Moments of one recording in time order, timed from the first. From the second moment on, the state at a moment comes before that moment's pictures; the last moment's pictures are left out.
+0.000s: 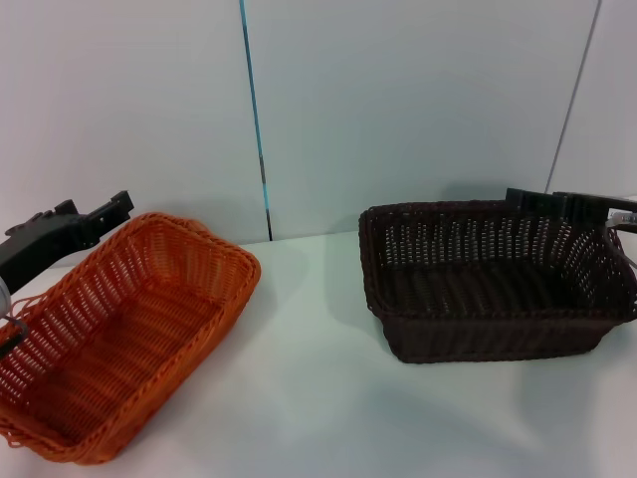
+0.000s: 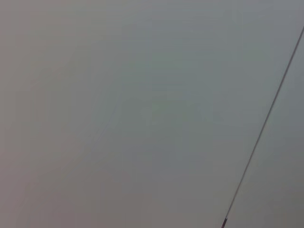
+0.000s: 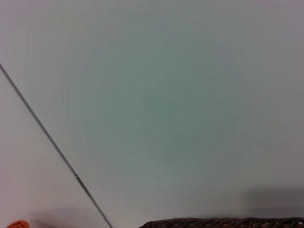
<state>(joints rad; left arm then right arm) -0.46 -2.16 -2.15 -0.88 1.54 -0.71 1.42 0.50 2.07 2.31 1.04 -2.00 0.97 2.22</state>
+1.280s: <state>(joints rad) -0.42 -2.16 -2.22 -0.88 1.44 -0.69 1.39 0.49 2.07 2.31 1.04 -2.00 0.98 2.23</state>
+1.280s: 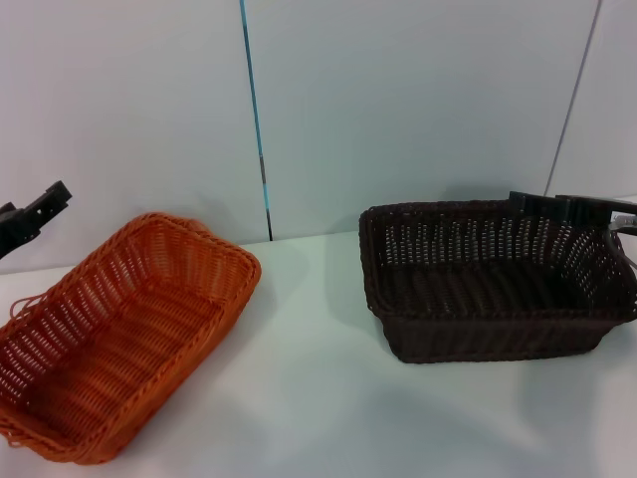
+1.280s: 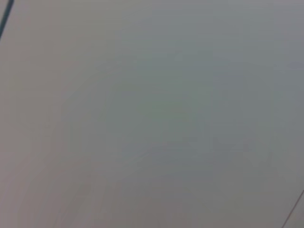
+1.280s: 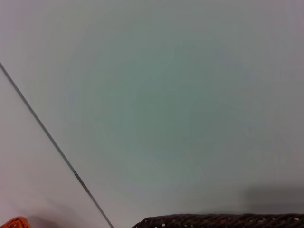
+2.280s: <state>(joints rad) -0.40 -2.05 -2.21 -0.93 1.68 -0.76 1.10 0.47 2.07 2.31 1.10 -2.00 0.99 2.23</state>
